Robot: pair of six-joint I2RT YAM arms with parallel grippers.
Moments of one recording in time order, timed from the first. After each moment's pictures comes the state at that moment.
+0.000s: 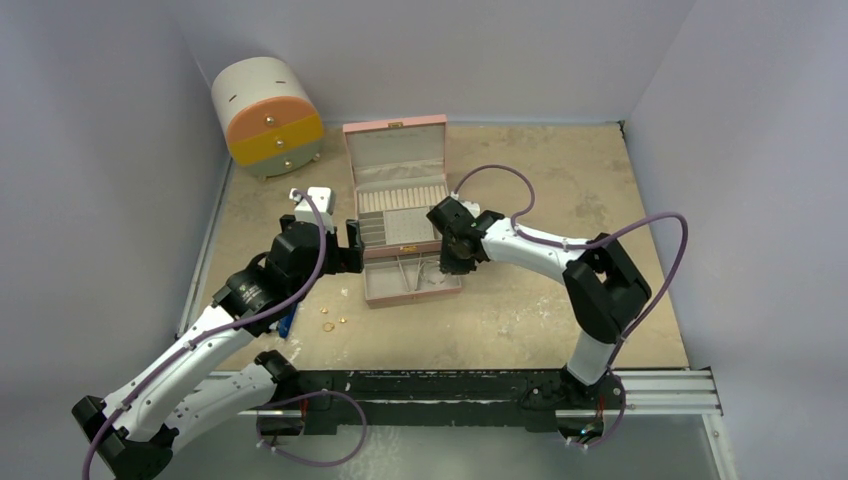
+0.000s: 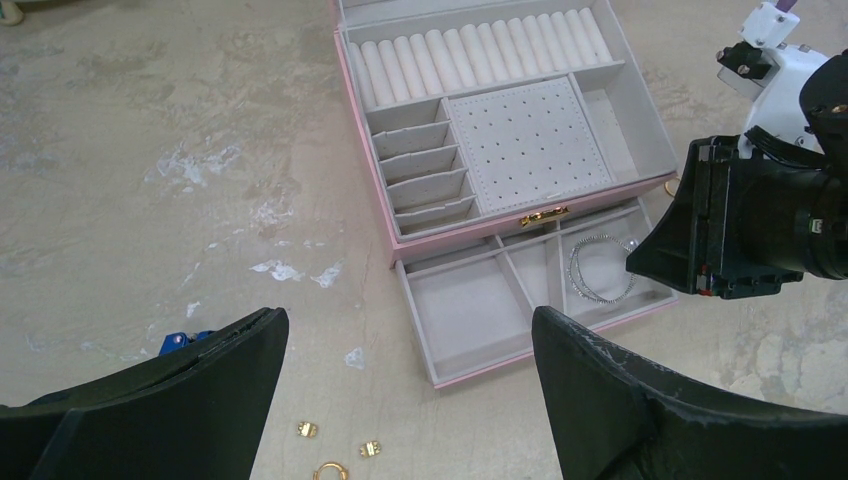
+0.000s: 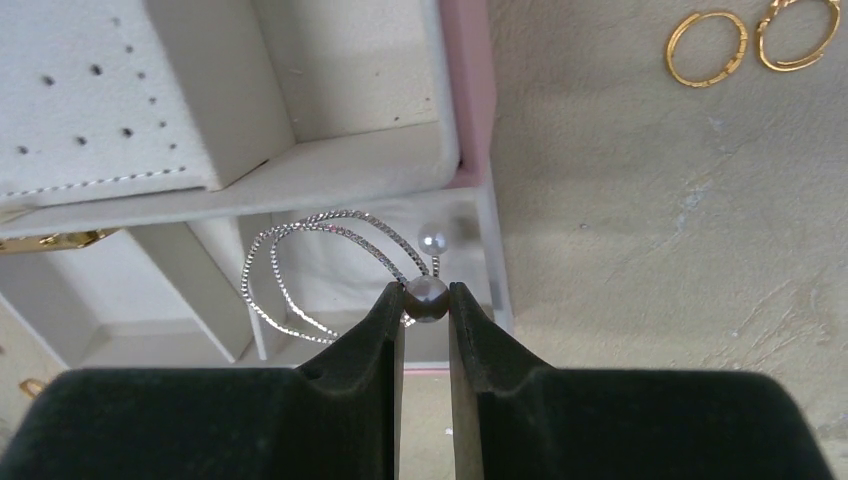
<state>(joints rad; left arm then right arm) -0.70 0.81 0.86 -0.56 -0.42 -0.38 0.77 1.75 1.18 -0.61 0.18 0.82</state>
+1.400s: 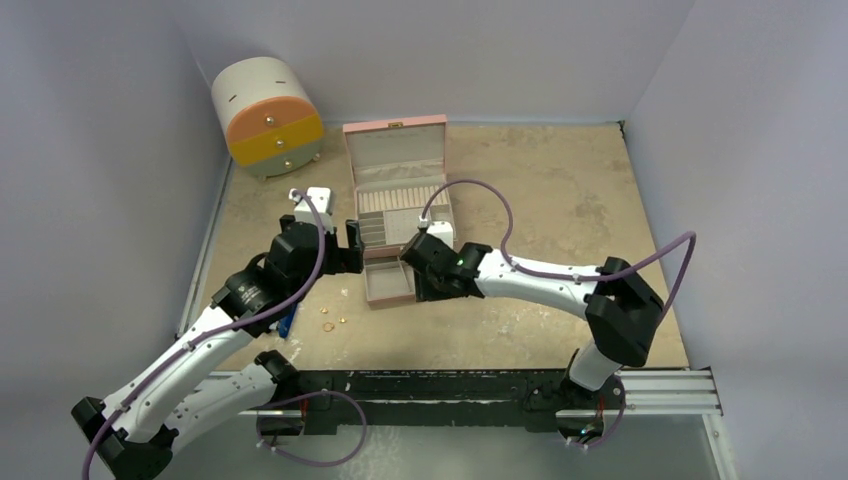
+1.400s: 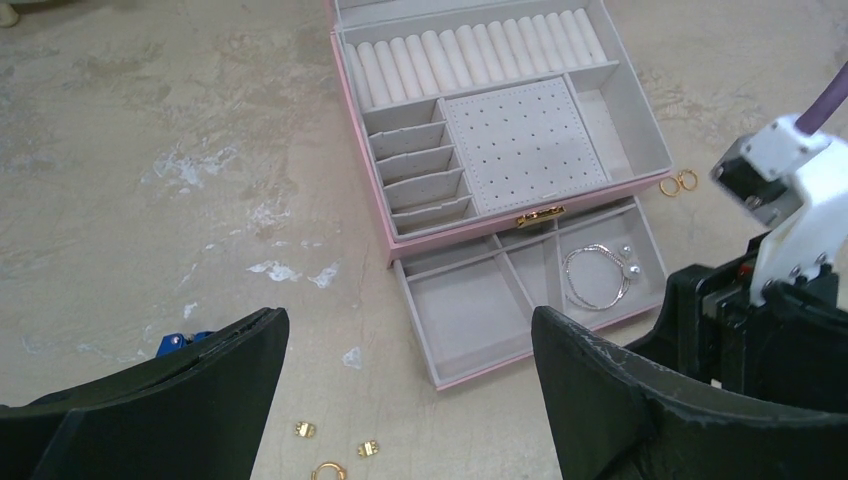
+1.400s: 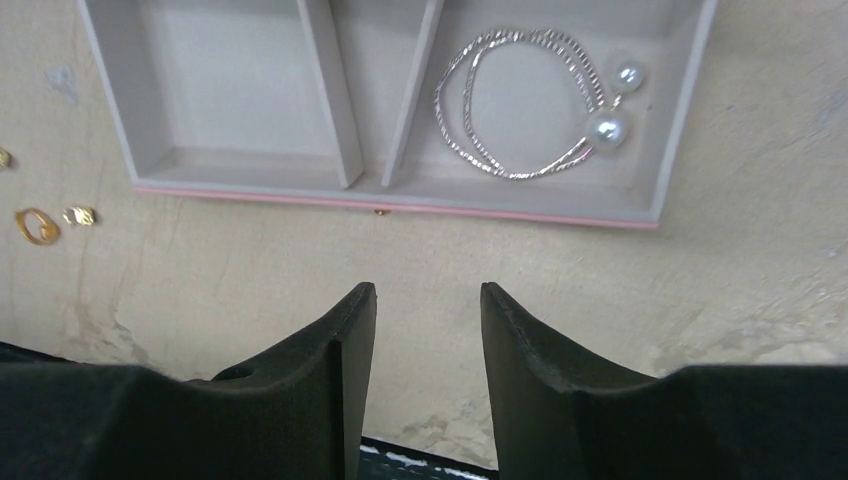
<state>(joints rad) -0.70 0.80 0.86 -0.56 -0.42 -0.38 1.02 1.63 1.17 -0.64 0.30 0.82</state>
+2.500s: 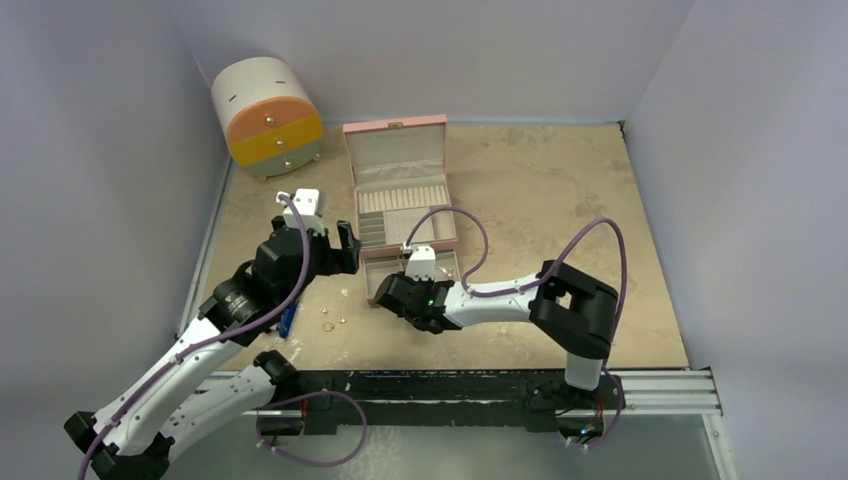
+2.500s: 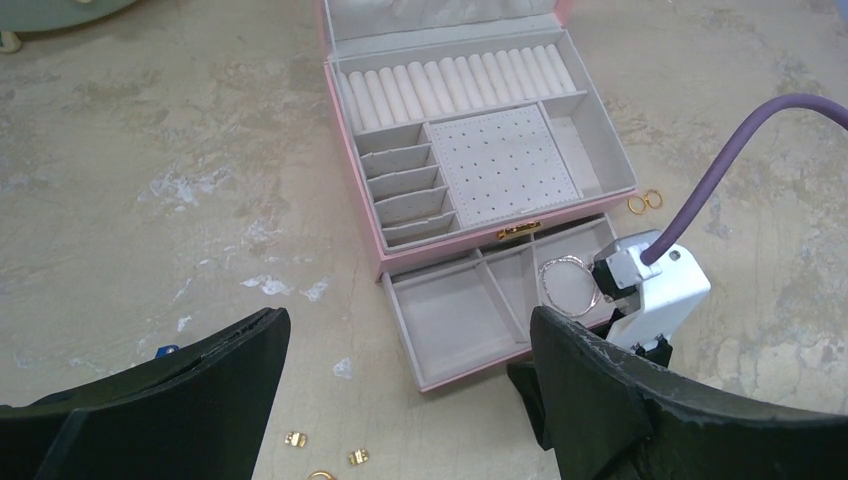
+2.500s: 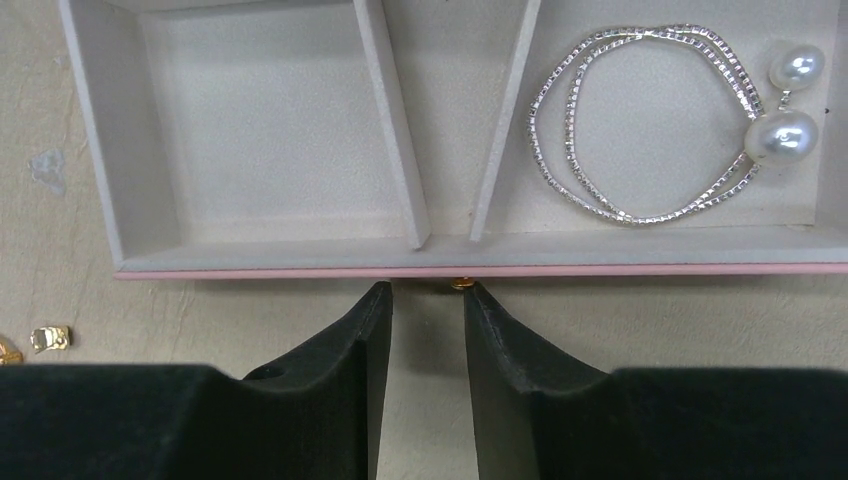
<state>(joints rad) -0.70 0.73 0.85 -0.56 -0.40 -0.38 1.21 1.83 1.05 -0.29 0.61 1.01</state>
